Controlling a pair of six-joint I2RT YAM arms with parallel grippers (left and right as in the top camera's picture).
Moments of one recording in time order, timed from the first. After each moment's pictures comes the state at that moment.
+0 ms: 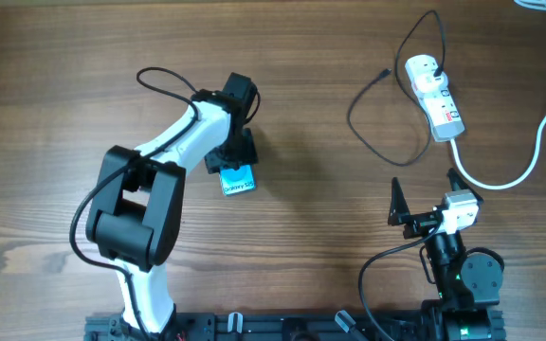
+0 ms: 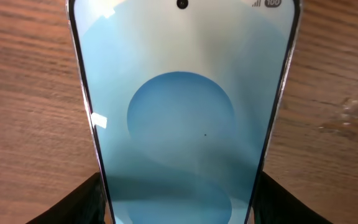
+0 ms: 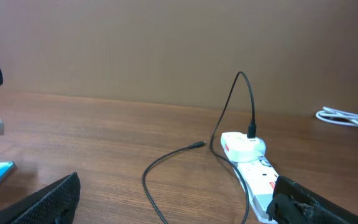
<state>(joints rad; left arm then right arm) -0.37 2.03 1.36 -0.90 -0.01 -0.61 0.05 0.01 0.01 0.00 -0.11 -0.03</state>
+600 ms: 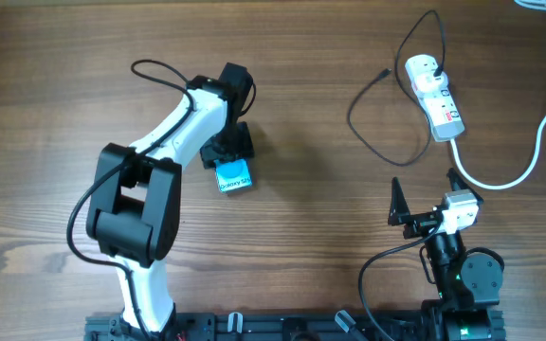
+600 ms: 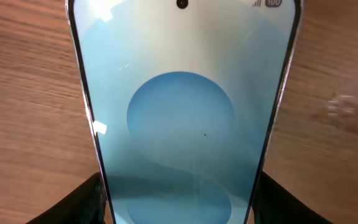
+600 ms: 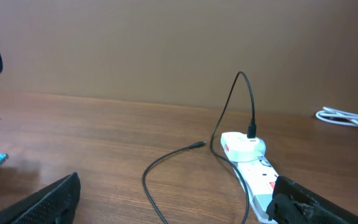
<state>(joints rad) -0.35 2.03 1.47 -1.04 0.00 -0.61 0.05 0.01 0.01 0.00 -0.11 -0.03</state>
